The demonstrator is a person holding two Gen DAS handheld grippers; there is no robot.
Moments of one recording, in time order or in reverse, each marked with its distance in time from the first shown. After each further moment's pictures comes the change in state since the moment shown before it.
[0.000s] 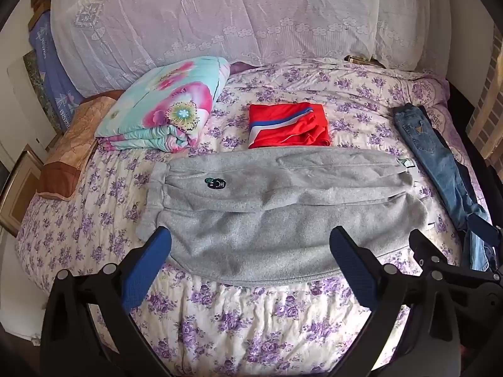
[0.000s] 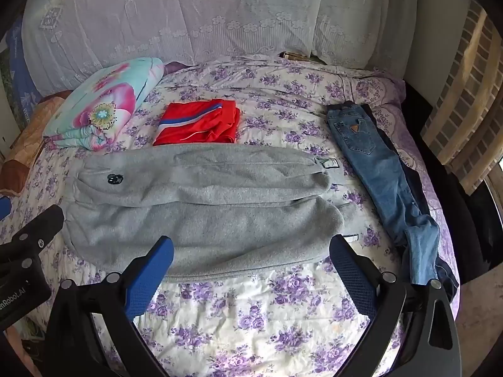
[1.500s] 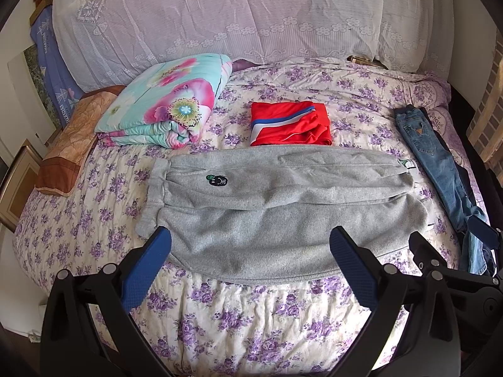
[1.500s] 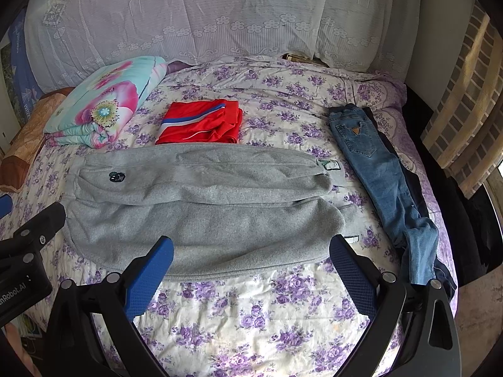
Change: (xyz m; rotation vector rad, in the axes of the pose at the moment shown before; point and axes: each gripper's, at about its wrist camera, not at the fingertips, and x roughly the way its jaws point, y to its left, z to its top) left arm 0.000 0.002 0.000 -0.015 0.008 -0.019; right arm -0.002 0.007 -0.001 -0.012 0.001 -0.010
